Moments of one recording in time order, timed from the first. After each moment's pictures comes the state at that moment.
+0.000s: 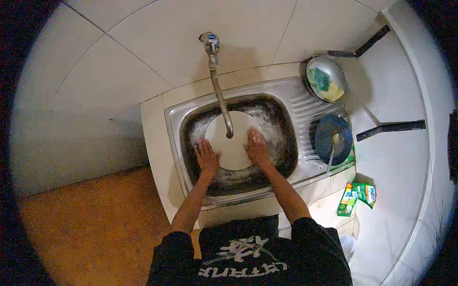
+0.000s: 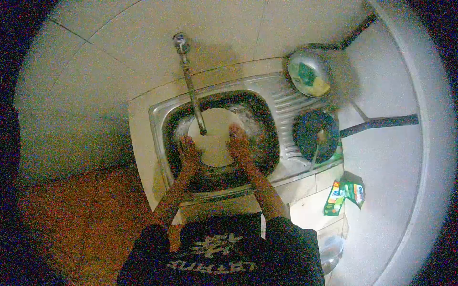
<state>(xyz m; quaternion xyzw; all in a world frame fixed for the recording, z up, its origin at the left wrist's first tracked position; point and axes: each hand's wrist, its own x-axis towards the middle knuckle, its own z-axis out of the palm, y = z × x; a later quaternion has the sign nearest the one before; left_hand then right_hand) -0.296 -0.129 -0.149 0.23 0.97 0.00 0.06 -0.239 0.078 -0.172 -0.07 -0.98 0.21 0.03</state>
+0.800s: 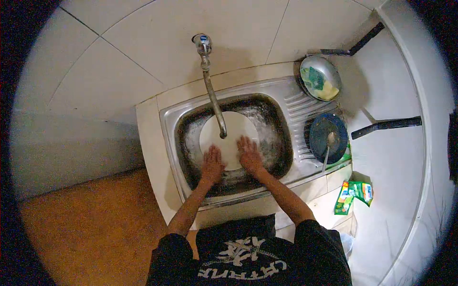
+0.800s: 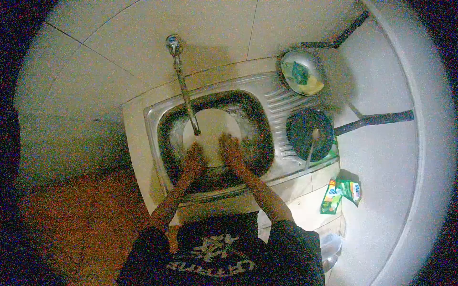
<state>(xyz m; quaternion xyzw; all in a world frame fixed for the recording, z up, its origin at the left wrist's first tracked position) -0.267 -0.123 -0.147 0.36 0.93 0.02 0.10 -0.211 0.058 -0.182 0.02 -1.00 0.02 0.00</state>
